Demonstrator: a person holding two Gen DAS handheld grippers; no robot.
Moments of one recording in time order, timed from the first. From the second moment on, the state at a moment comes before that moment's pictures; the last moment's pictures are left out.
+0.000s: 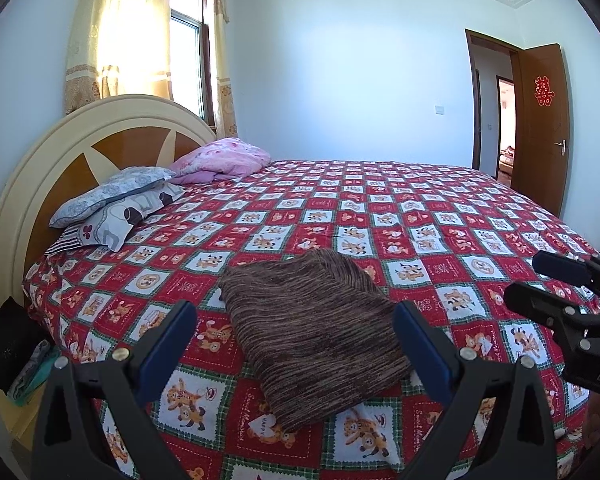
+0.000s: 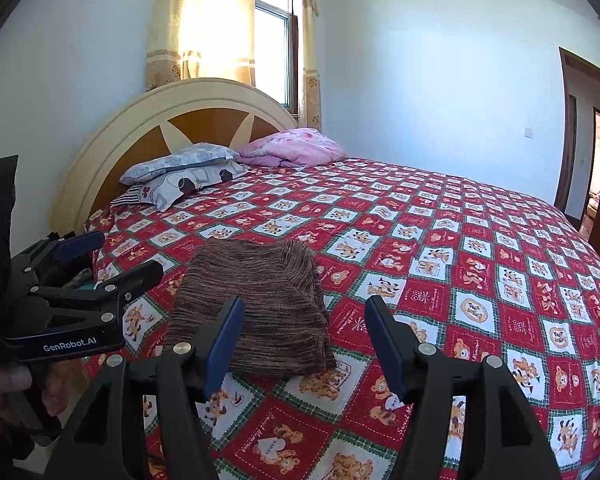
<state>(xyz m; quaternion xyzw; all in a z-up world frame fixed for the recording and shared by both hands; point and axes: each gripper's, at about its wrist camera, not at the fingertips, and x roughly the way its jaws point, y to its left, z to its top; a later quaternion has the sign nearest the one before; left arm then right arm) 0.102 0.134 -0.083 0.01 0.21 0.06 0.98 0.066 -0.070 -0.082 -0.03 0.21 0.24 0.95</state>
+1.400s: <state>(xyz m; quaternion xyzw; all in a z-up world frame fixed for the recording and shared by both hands) 0.101 0.135 -0.083 0.02 0.21 0.06 0.98 0.059 -0.078 -0.077 -0.02 0.19 0.24 0.95</state>
